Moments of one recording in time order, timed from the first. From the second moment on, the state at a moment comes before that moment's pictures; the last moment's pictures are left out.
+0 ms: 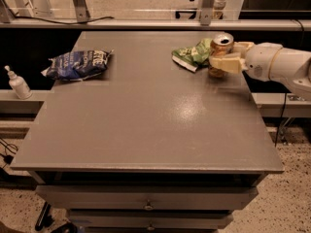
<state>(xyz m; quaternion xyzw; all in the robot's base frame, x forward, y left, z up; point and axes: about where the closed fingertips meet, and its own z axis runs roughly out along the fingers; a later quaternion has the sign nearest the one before) 0.673 -0.208 0.904 -0.35 0.69 0.17 0.61</state>
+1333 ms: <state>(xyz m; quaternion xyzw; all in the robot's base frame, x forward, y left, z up) 0.692 -0.223 0.881 -0.29 0.72 0.19 0.60</state>
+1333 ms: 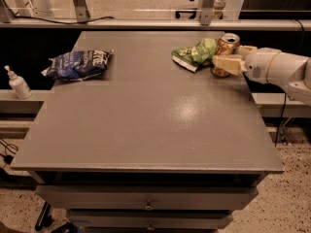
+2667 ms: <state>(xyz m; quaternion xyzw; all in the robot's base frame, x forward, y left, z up) 0.659 -0.225 0.893 -0.30 0.73 0.21 0.58</state>
